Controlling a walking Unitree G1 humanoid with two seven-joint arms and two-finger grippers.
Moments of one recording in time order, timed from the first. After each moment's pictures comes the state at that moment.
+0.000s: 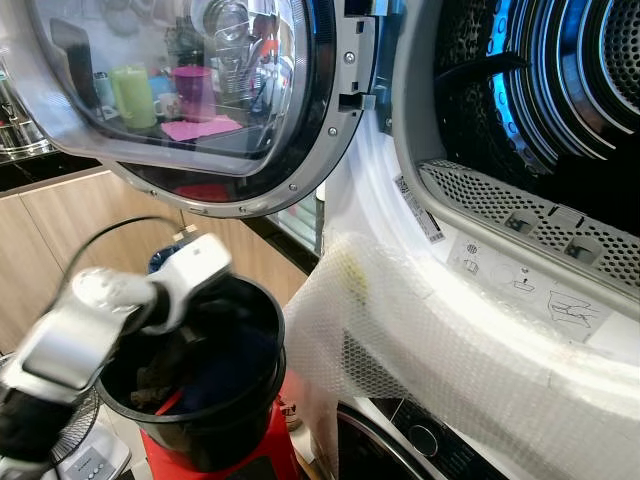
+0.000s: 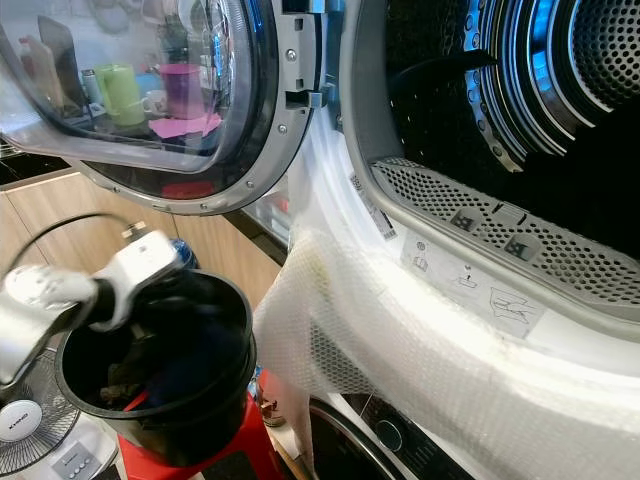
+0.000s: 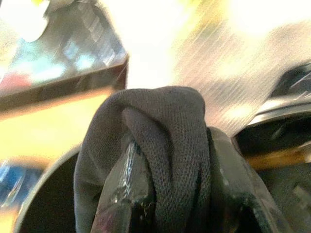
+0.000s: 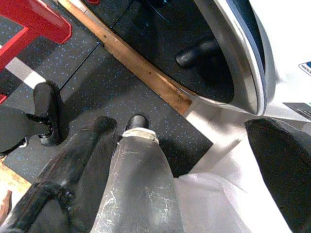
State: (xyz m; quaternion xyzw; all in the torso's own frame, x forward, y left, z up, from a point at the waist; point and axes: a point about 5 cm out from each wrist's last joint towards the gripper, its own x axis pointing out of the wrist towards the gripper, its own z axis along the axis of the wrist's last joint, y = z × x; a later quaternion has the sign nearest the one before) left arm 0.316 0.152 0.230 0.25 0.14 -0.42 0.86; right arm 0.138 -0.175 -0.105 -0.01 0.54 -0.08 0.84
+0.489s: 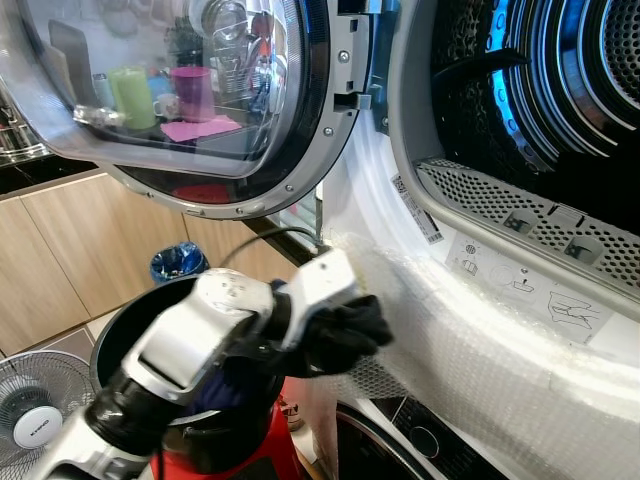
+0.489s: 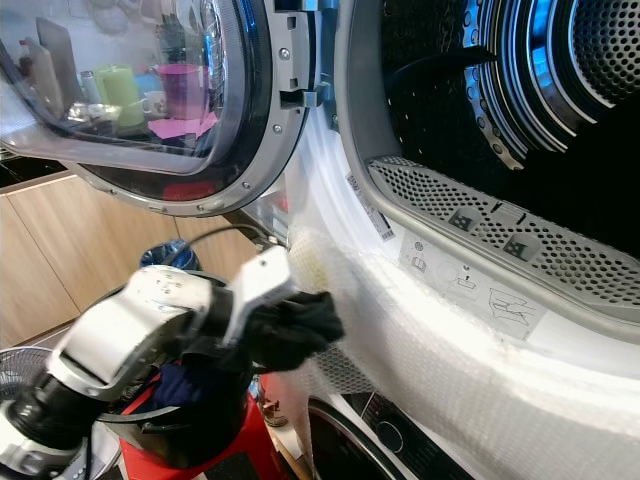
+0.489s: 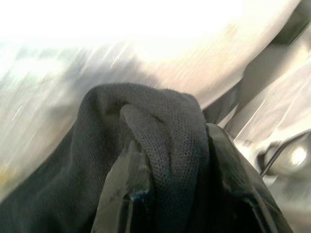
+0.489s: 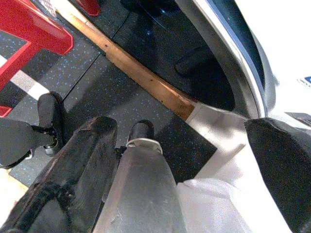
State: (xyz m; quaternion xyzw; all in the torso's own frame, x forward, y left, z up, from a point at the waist) left arm 0.281 0.035 0.224 0.16 0.08 -0.66 0.73; right arm 0.145 -0.176 -0.102 0.00 0.53 -0.09 0.85
